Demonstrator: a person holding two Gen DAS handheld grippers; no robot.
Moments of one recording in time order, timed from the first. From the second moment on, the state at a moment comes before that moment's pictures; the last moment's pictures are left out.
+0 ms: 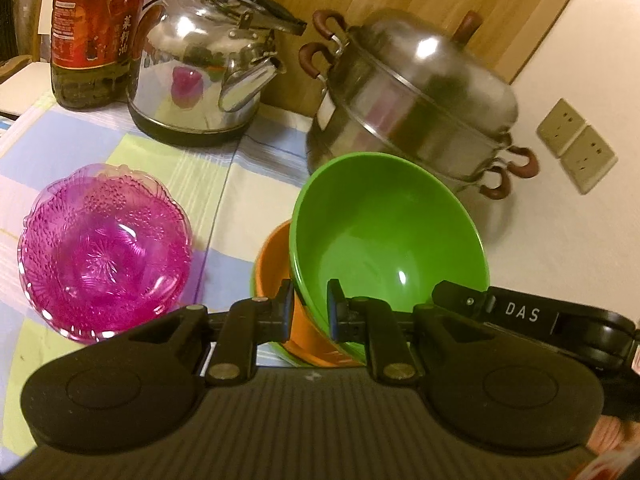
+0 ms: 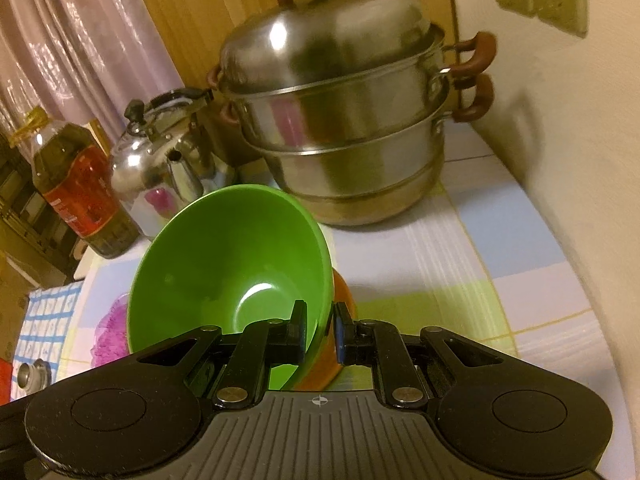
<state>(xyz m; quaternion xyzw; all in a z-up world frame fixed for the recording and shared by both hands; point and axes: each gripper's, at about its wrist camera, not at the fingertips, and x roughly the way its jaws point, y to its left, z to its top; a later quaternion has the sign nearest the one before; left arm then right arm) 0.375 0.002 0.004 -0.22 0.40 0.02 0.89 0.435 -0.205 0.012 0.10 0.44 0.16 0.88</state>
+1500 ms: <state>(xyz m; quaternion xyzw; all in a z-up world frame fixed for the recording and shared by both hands) 0.381 0.006 -0.014 -0.19 0.40 0.02 0.89 0.433 -0.206 -0.008 0.10 0.43 0.16 0.88</state>
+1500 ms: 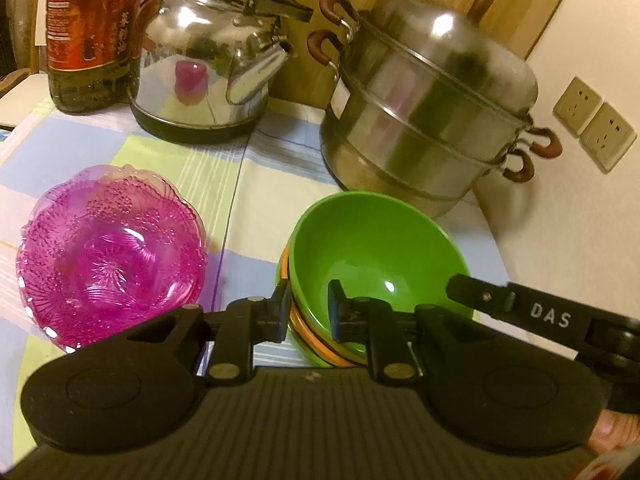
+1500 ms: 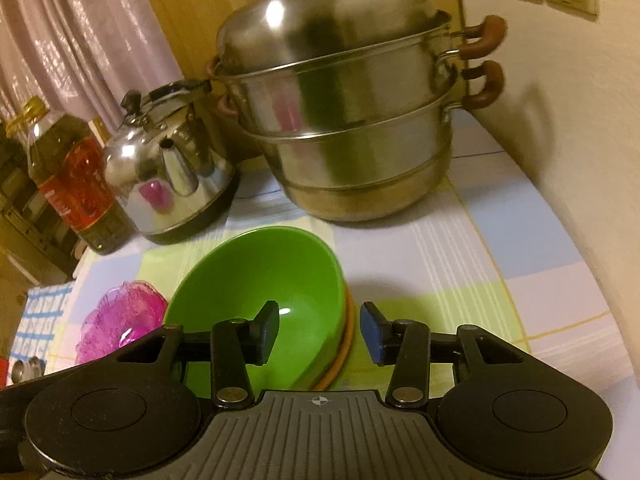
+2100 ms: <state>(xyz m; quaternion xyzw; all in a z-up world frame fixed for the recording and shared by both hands) 0.270 -0.004 0.020 -0.19 0.38 0.05 0.90 0.331 -0.248 0.026 0.13 0.44 0.14 0.88</state>
